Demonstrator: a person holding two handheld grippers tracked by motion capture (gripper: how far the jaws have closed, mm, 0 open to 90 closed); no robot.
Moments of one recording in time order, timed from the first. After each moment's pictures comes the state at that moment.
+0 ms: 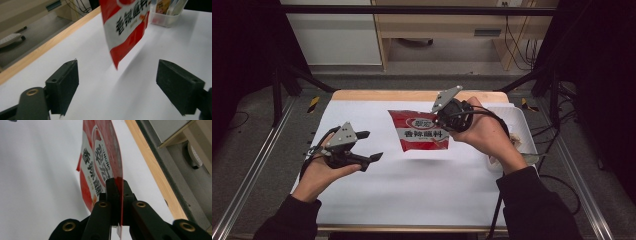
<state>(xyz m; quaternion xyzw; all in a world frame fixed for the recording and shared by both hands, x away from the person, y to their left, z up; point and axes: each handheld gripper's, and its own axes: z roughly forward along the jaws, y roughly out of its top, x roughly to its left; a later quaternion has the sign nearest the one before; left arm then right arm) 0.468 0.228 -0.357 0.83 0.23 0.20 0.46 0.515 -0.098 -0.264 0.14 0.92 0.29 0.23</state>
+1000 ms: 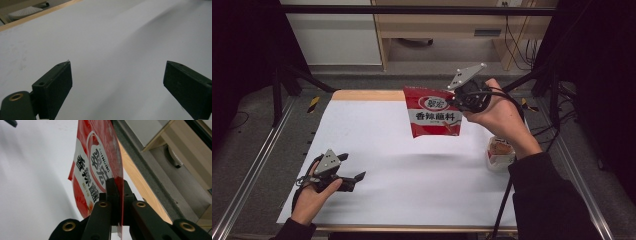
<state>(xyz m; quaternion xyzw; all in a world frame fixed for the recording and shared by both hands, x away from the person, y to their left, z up) 0.448 0.280 -0.441 0.81 0.33 0.23 0.44 0.536 -0.133 -0.231 0.19 0.89 0.32 0.27</state>
